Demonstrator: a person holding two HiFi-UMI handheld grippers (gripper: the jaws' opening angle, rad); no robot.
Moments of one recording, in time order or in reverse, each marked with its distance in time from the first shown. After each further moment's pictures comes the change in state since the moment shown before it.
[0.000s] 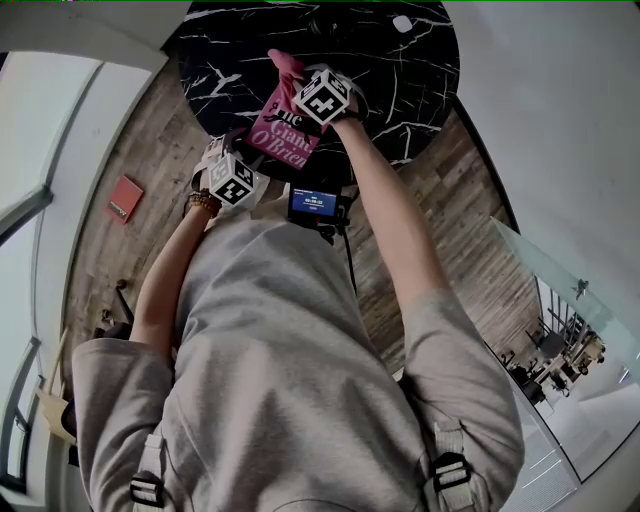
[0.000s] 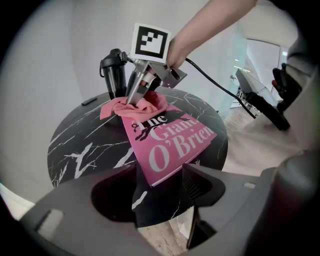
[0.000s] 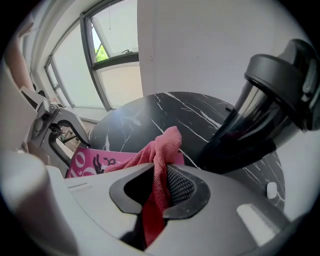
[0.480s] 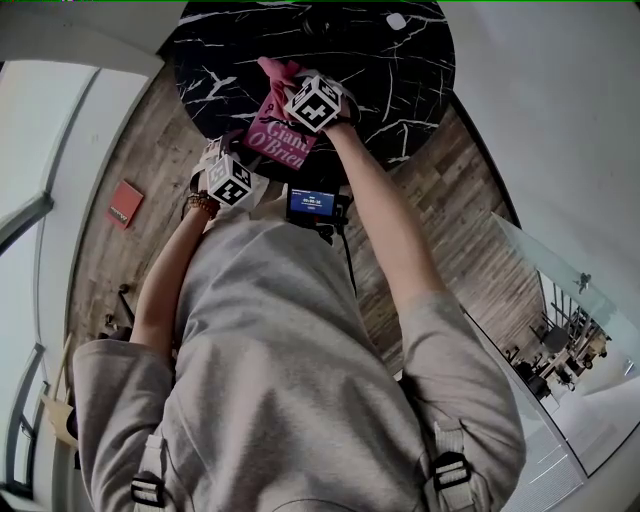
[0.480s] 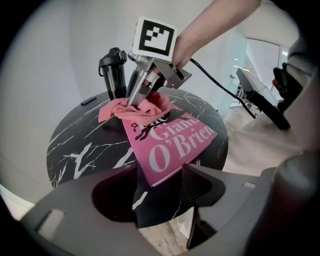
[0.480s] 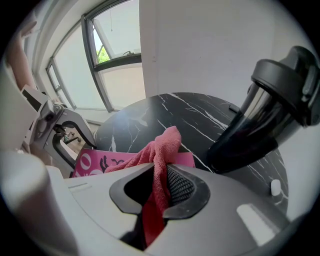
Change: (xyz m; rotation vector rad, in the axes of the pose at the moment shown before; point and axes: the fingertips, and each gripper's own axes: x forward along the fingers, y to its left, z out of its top) left arm 0.002 0.000 0.000 0.005 0.010 -0.003; right arm 0.001 0.017 -0.001 0.008 -0.013 0.019
